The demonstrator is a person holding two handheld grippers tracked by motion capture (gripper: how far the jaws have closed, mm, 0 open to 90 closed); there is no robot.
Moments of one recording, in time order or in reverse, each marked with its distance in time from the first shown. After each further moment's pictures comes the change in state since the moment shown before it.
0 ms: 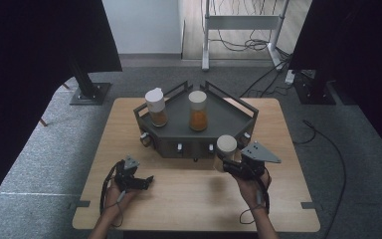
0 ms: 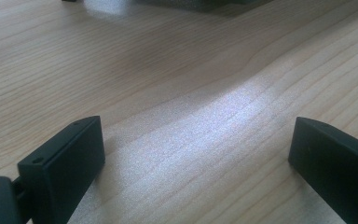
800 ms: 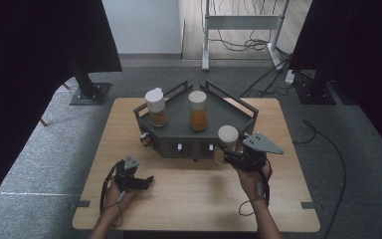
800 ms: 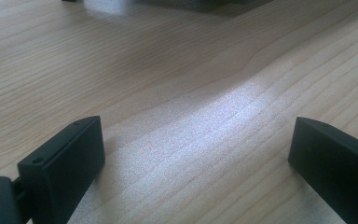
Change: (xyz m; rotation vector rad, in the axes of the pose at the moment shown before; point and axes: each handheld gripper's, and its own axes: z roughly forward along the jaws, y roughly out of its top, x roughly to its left) left arm 0.000 0.000 0.000 0.000 0.000 0.001; right arm -0.004 0.018 0.005 -0.038 -0.019 0.005
